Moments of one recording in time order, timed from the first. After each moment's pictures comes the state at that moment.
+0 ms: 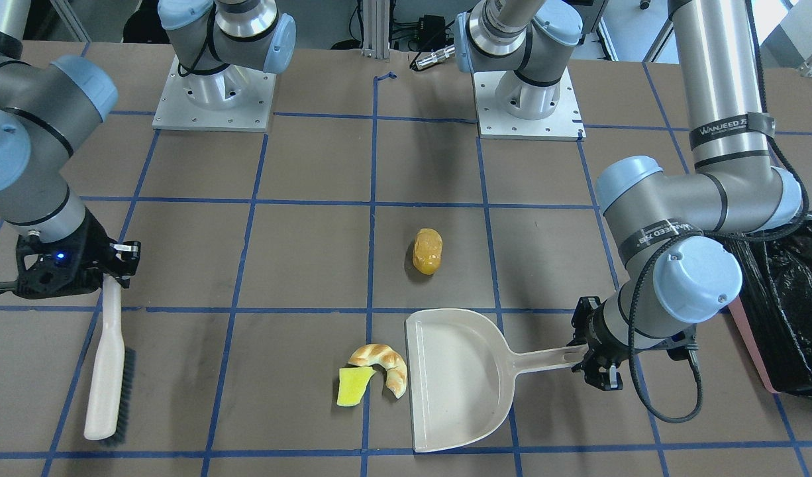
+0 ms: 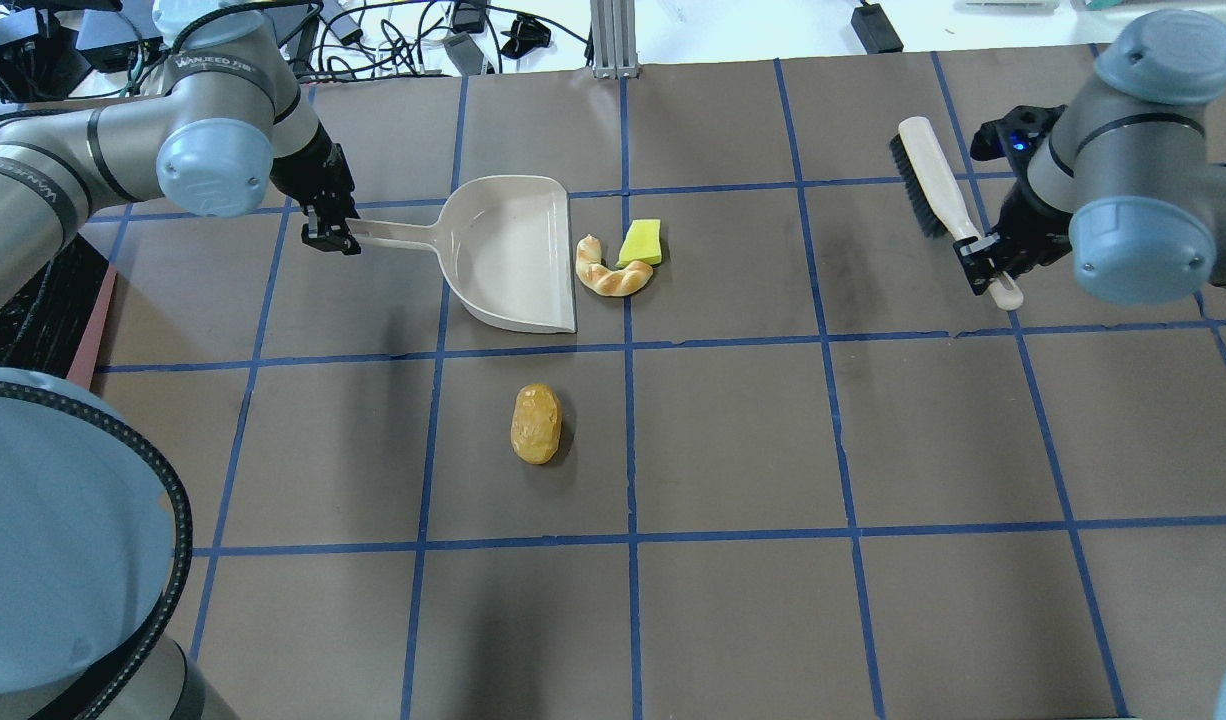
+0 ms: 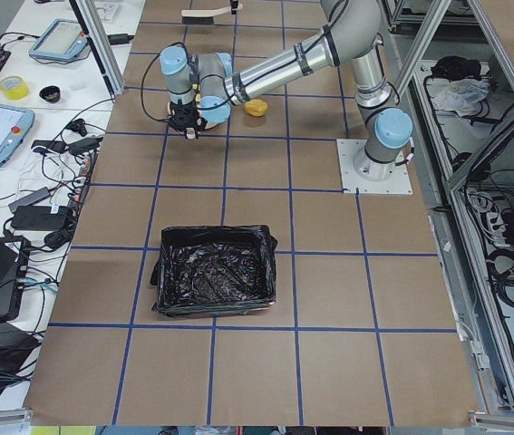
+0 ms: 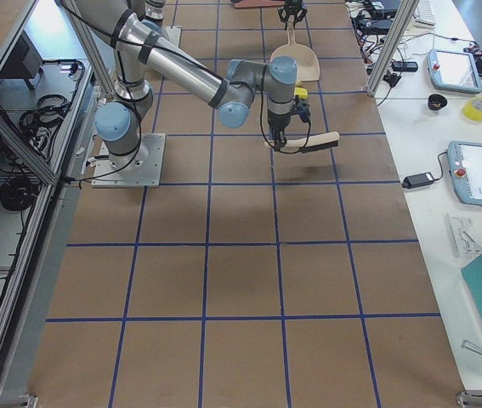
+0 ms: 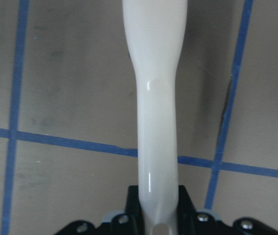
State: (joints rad) left arm -1.45 -2.08 -1.51 -1.14 1.58 -1.49; right arm 1.34 -1.35 1.85 -2.11 -1.61 -0.38
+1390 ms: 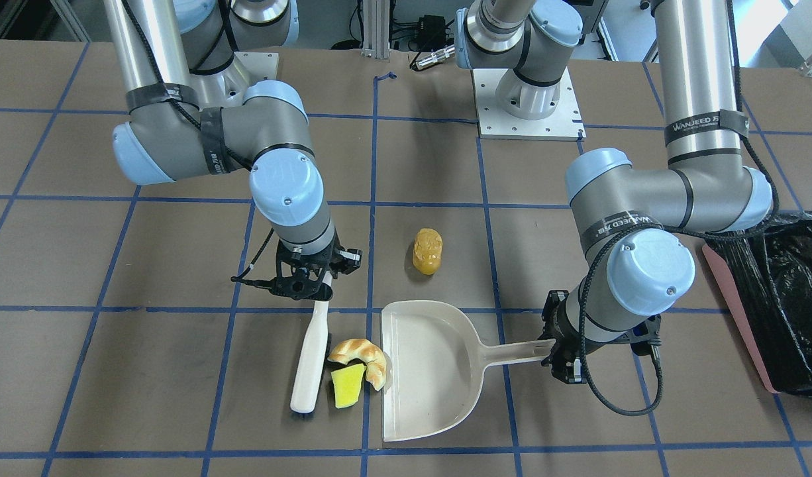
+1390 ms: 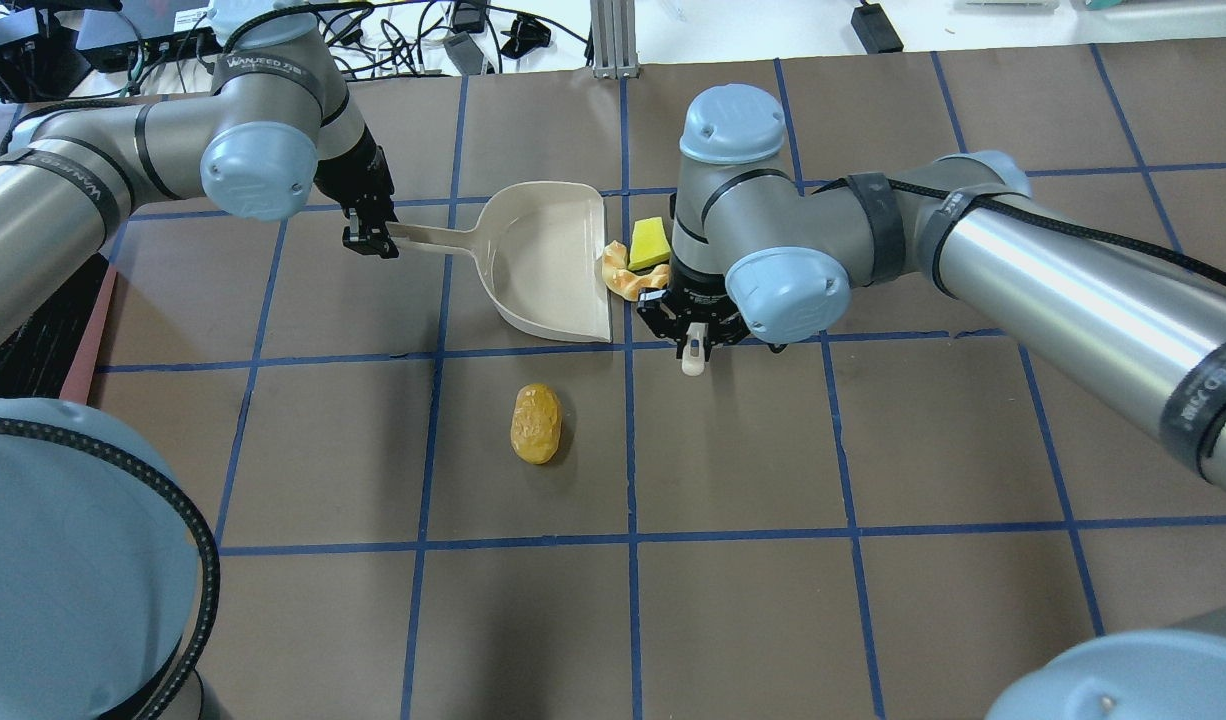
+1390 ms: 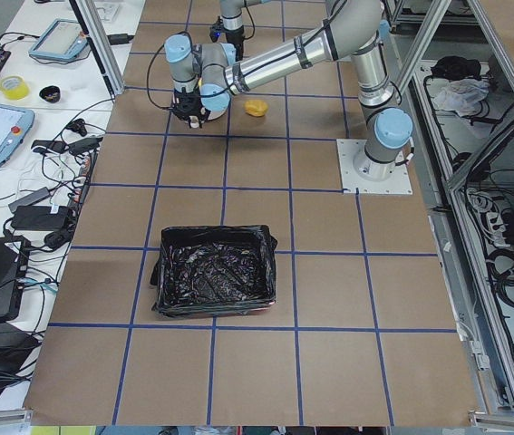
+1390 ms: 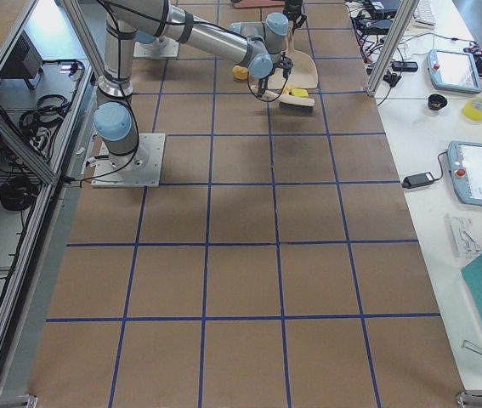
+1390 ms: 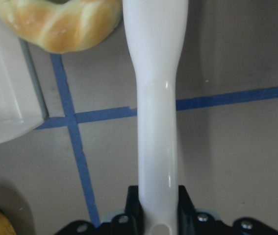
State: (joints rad) left arm -1.52 -2.07 -1.51 -1.15 1.57 -1.53; right arm 1.85 -1.17 1.73 -2.03 -1.49 0.41
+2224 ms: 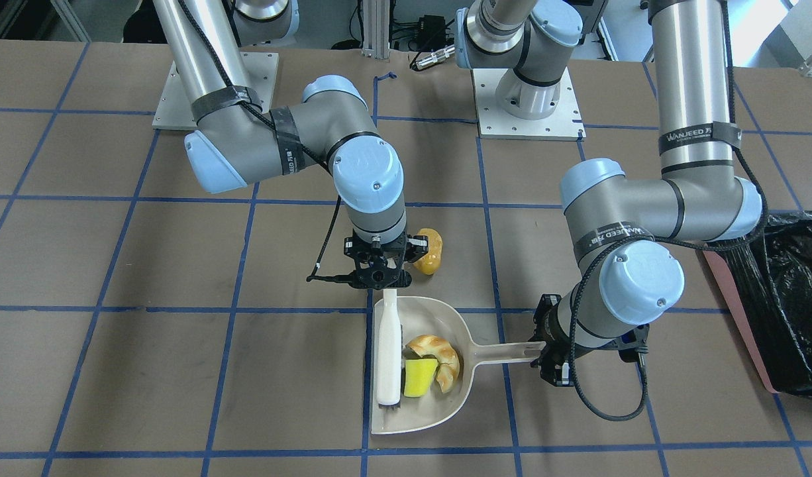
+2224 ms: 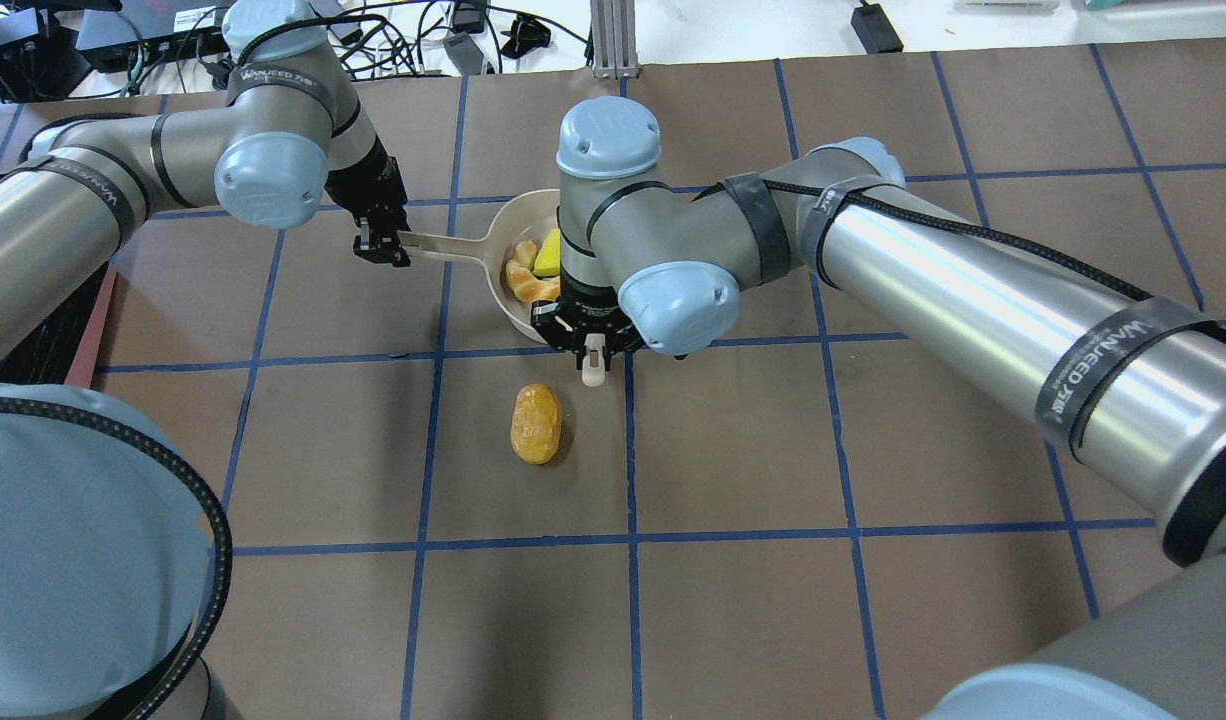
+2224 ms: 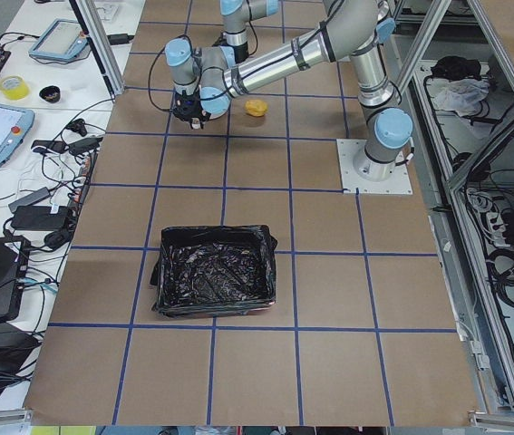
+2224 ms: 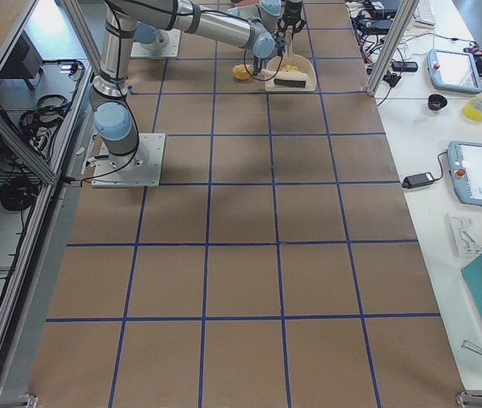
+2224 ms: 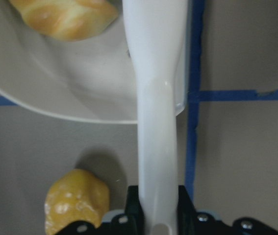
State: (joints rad) left arm -1.51 -2.10 -1.52 -1.14 1.52 -1.47; right arm 1.96 -1.11 1.60 -1.98 -1.44 0.41
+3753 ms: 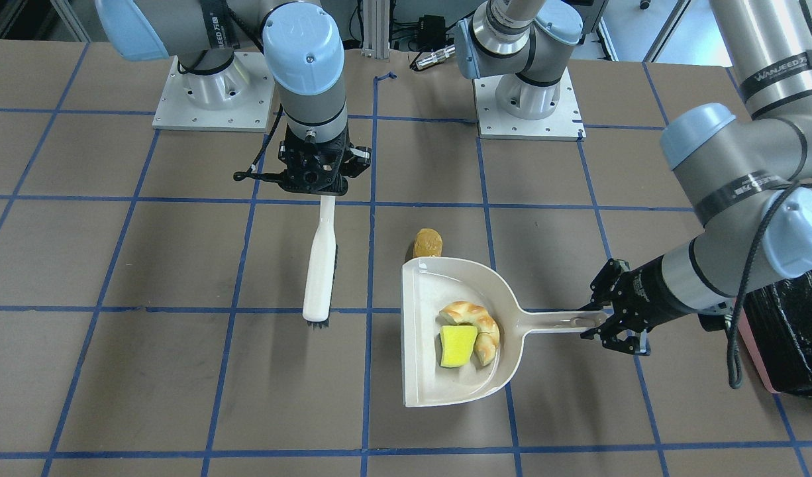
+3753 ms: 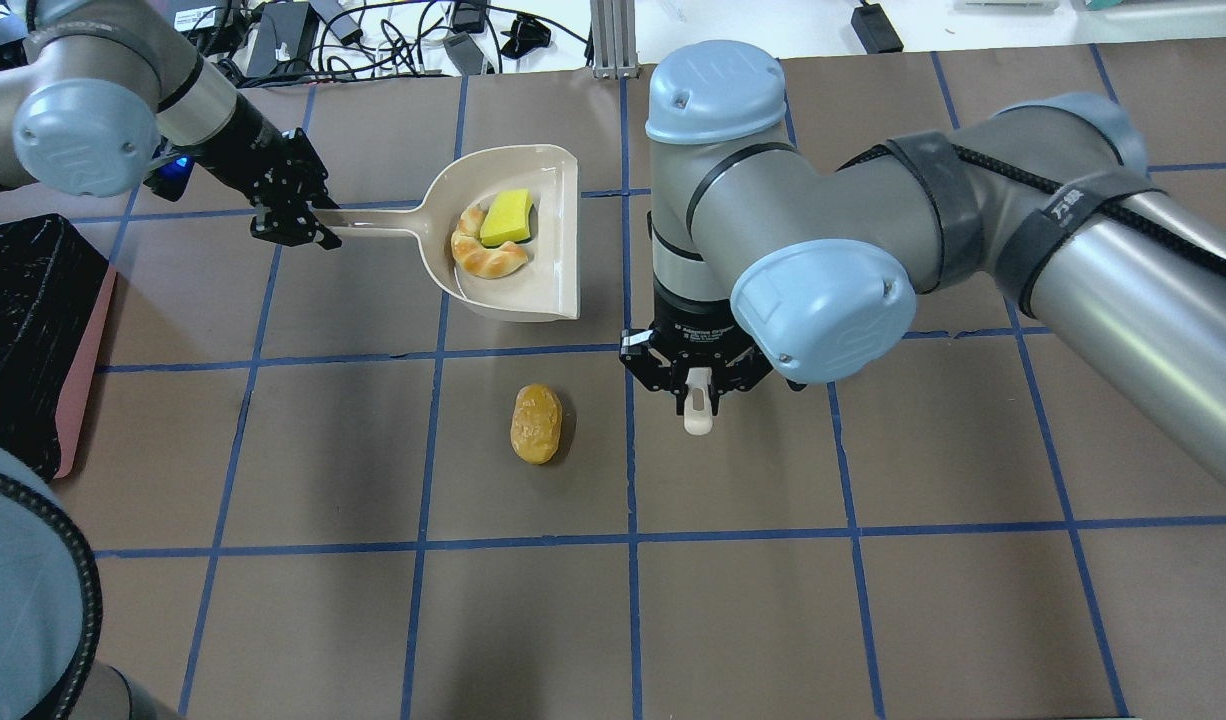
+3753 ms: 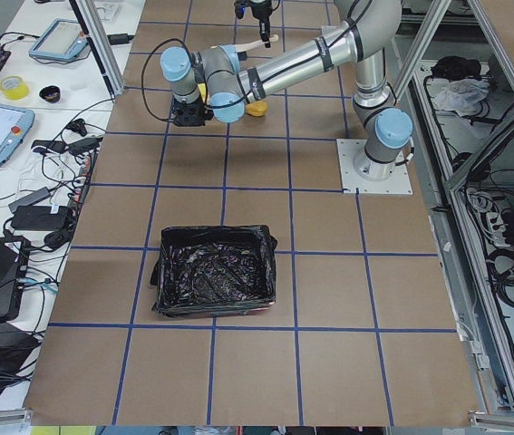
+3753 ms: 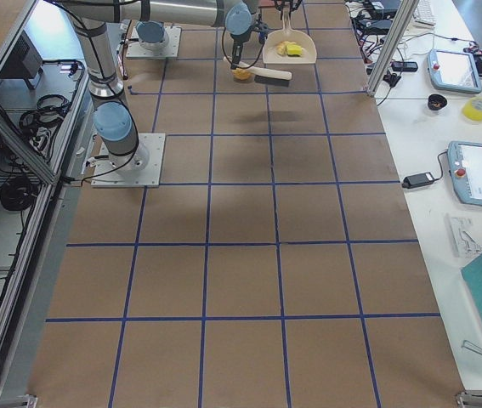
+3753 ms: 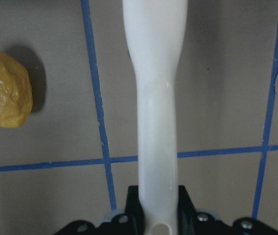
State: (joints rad) left arm -1.31 -1.94 -1.52 -1.35 1.32 -1.29; right arm 1.93 -1.44 1.74 -1.67 -1.50 0.43
